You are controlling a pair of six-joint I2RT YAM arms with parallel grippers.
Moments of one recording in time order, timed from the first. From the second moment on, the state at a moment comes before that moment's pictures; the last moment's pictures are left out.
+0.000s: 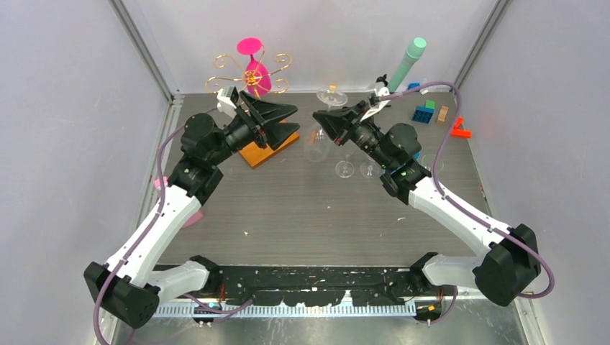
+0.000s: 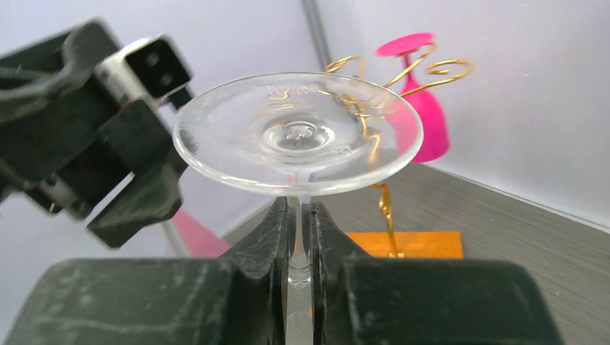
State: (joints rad) left arm -0.46 1.10 1.13 0.11 0.47 -1.58; right arm 0.61 1.24 0.99 0.55 -0.30 0.34
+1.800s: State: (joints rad) left arm -0.58 1.29 1.08 0.51 0.44 -1.73; right arm 0.60 1.17 0.77 0.91 0.32 1.34
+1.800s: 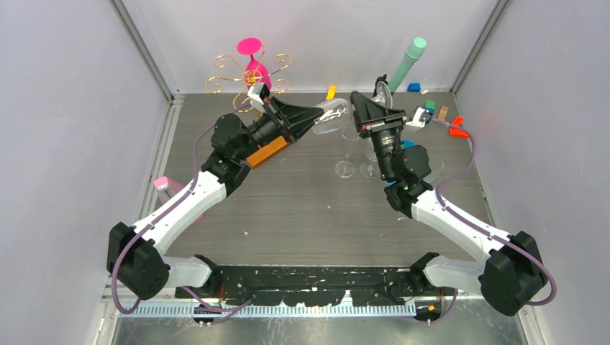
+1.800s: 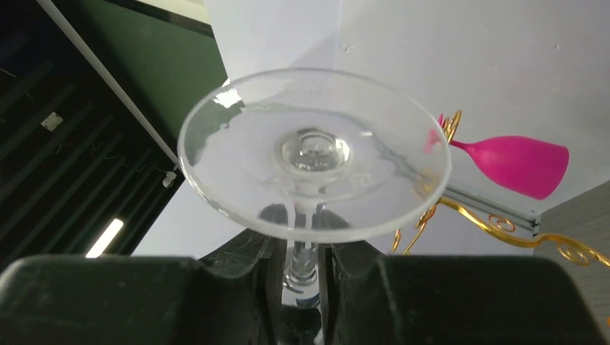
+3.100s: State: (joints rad) left arm -0.73 1.53 1.81 -0.96 0.11 -0.40; right arm 0.61 0.48 0.95 -0.33 0.36 0.79
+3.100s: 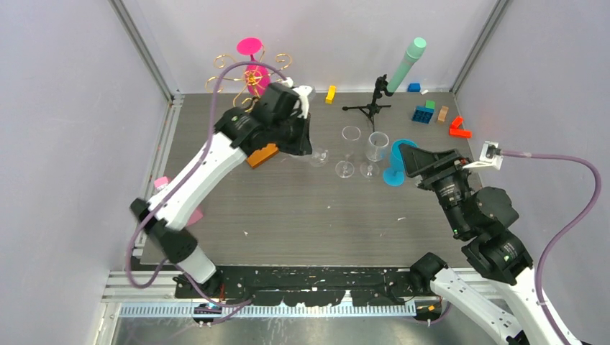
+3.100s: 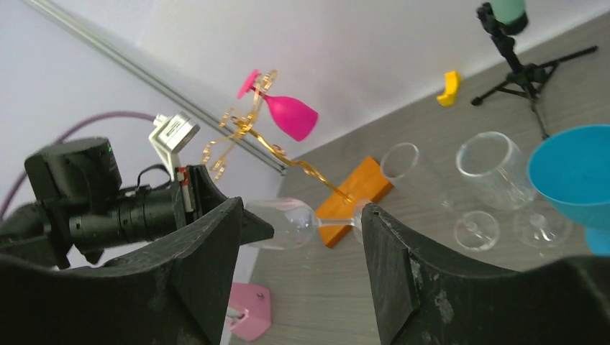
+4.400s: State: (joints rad) left arm -0.73 2.16 2.31 -1.19 0.04 -0.25; right arm 0.61 0.52 0.87 -0.47 0.36 0.80
